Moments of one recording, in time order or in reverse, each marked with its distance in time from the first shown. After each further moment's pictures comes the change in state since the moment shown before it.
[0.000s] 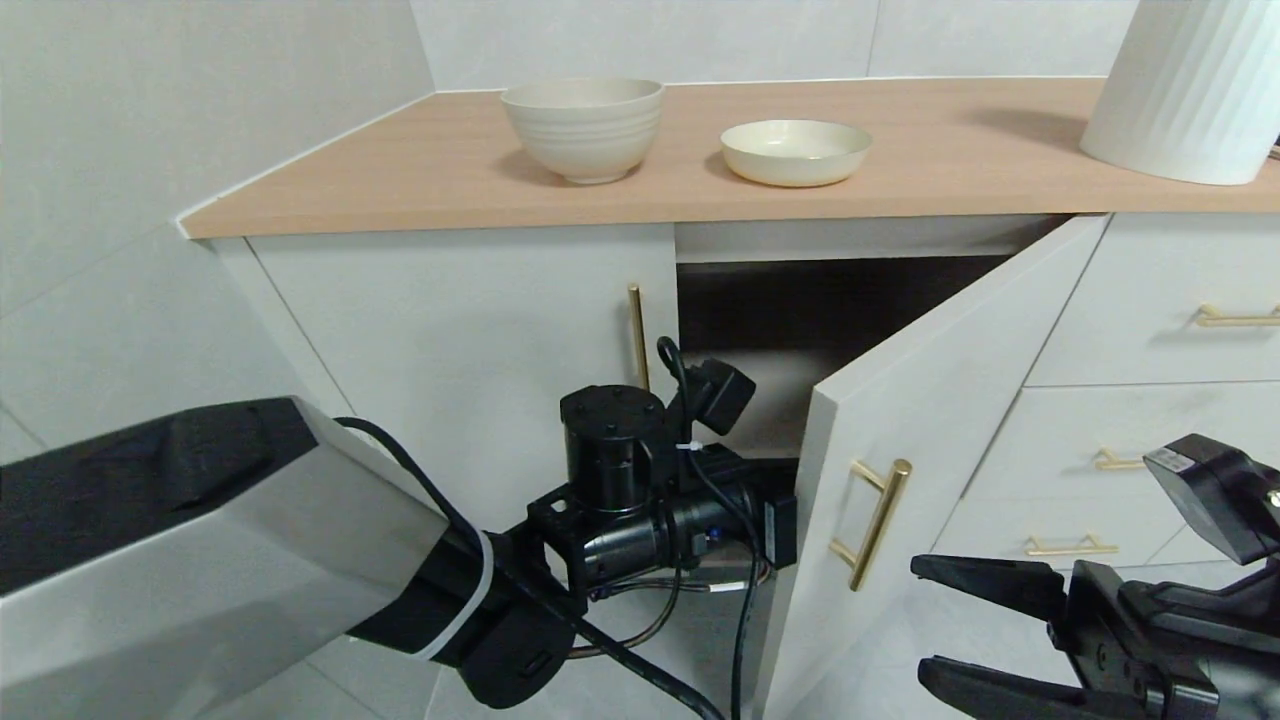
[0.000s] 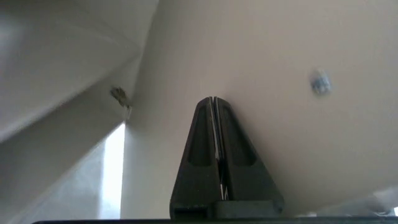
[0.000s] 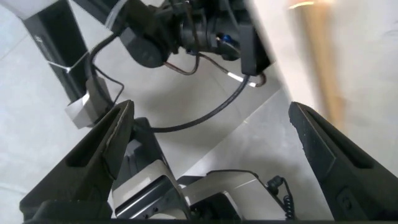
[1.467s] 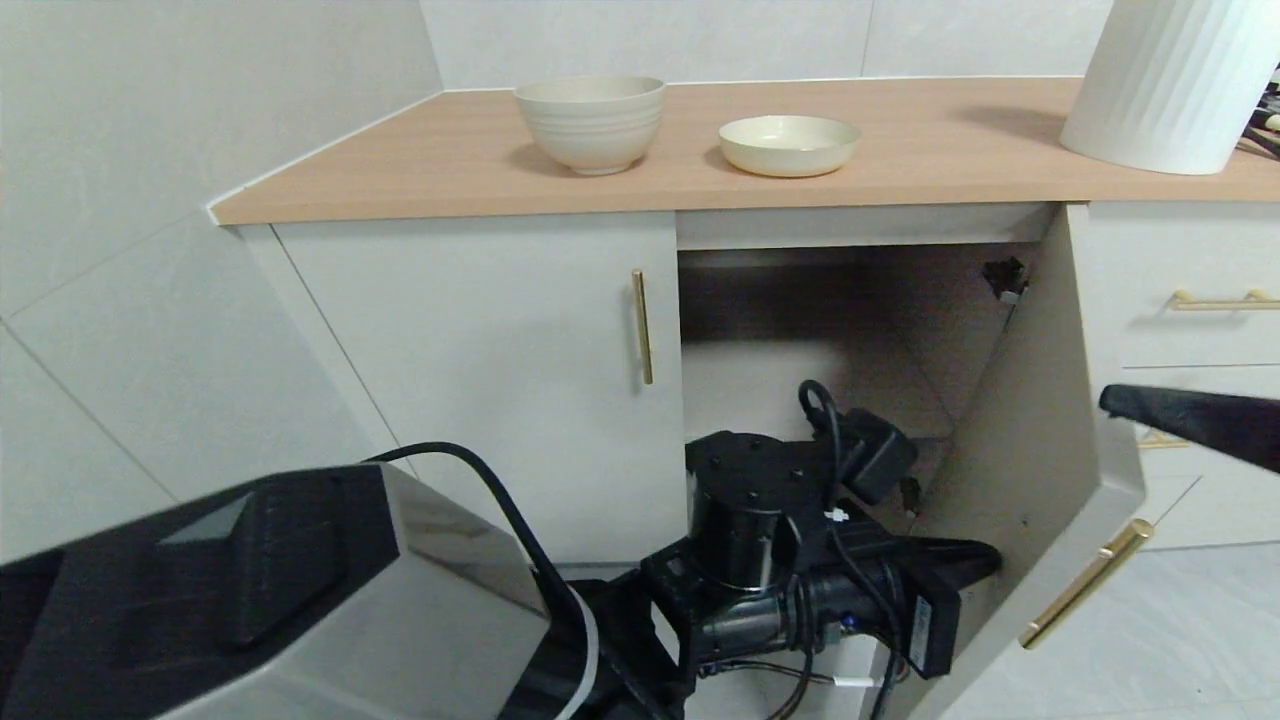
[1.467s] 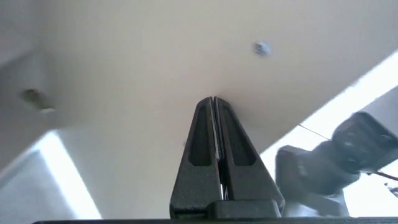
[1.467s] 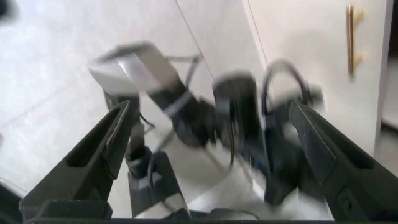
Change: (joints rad) left arm -0.221 0.061 -0.129 0.066 0.027 -0.001; right arm 0.003 -0.376 -0.444 0.610 0.002 -0.024
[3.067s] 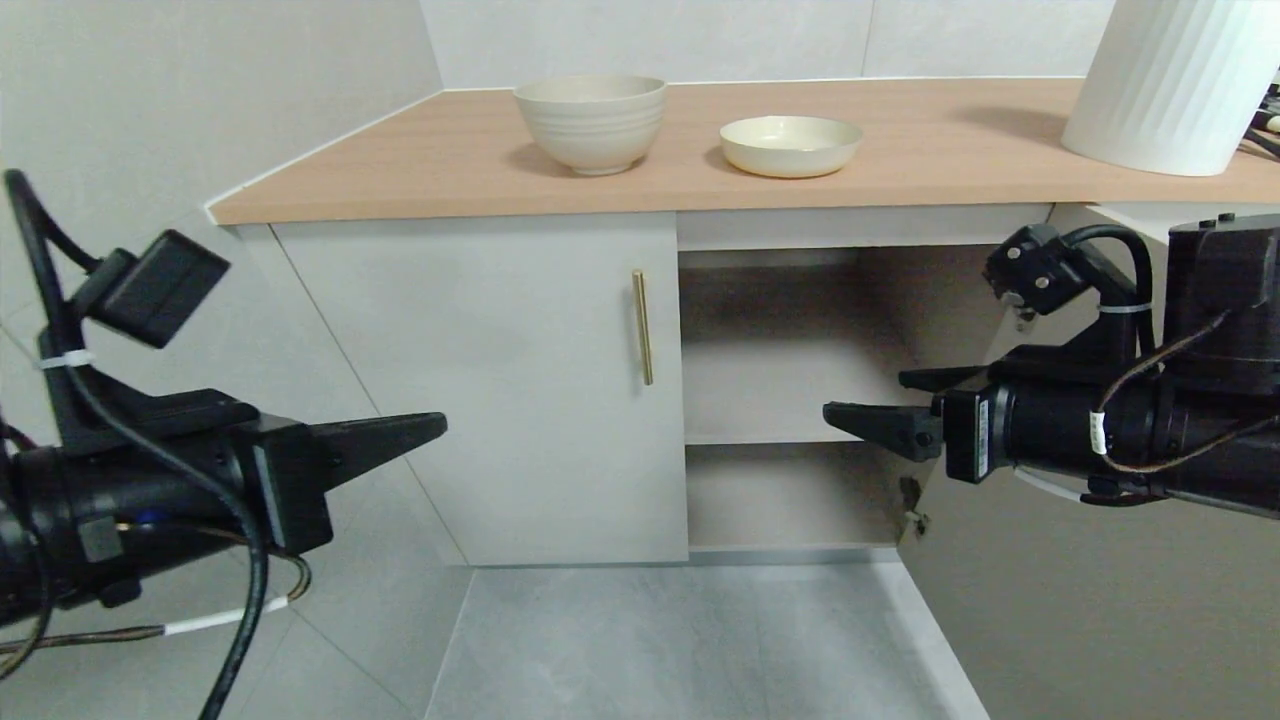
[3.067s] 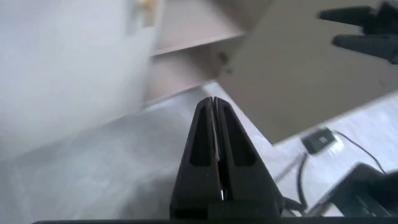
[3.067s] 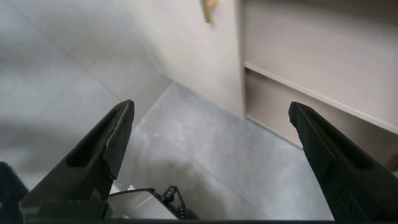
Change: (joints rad) left arm 0.603 -0.989 0.335 0.850 0.149 0.059; right arm -0.079 0.523 -0.247 0.148 -0.368 -0.271
